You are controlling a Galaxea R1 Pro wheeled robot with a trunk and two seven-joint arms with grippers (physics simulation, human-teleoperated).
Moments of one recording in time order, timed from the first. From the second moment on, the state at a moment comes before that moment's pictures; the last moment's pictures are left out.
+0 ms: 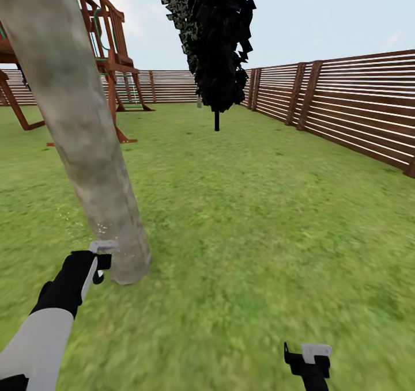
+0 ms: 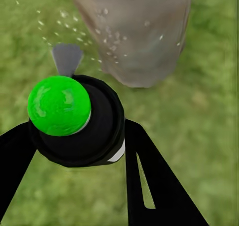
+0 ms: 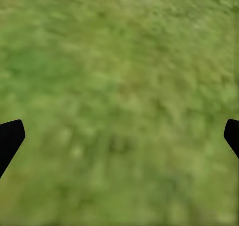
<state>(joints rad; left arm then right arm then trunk) -0.74 0.13 0.22 -0.87 -0.17 0.74 0.03 -0.48 -0.06 0.21 -0.03 -0.13 -0.59 -0.23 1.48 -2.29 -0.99</state>
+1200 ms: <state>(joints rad) -0.70 0.15 0.15 -0.76 -0.17 0.82 0.08 -0.48 -0.06 0.21 -0.03 -0.13 -0.59 -0.23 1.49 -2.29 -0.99</state>
